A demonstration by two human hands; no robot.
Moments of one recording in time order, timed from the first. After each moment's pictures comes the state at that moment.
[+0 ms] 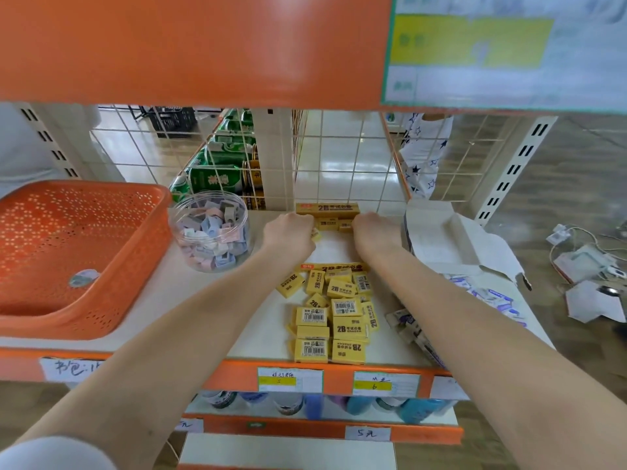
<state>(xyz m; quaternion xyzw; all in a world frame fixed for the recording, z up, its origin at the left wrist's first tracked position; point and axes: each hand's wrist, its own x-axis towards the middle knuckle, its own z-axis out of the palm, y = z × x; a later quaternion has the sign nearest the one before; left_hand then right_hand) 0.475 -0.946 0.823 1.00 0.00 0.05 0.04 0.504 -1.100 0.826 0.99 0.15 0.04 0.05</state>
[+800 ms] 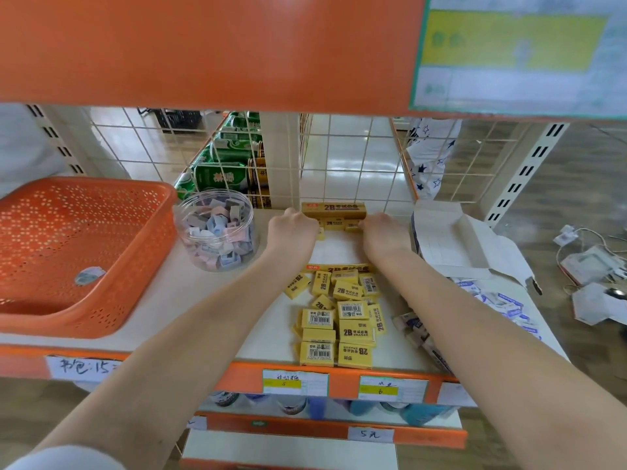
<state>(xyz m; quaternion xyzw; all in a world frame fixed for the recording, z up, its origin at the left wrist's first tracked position) 0.468 -0.950 0.833 0.99 0.00 0.03 -0.12 0.517 -1.103 0.810 0.99 0.13 0.05 -0.02</state>
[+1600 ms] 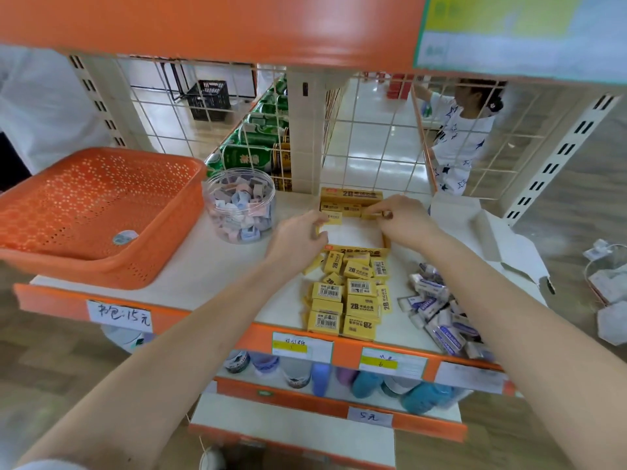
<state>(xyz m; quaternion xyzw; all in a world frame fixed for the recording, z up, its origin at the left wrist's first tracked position) 0.409 -0.941 0.821 0.94 0.06 0.08 0.33 0.485 -1.120 0.854 0.95 0.22 -0.05 -0.23</state>
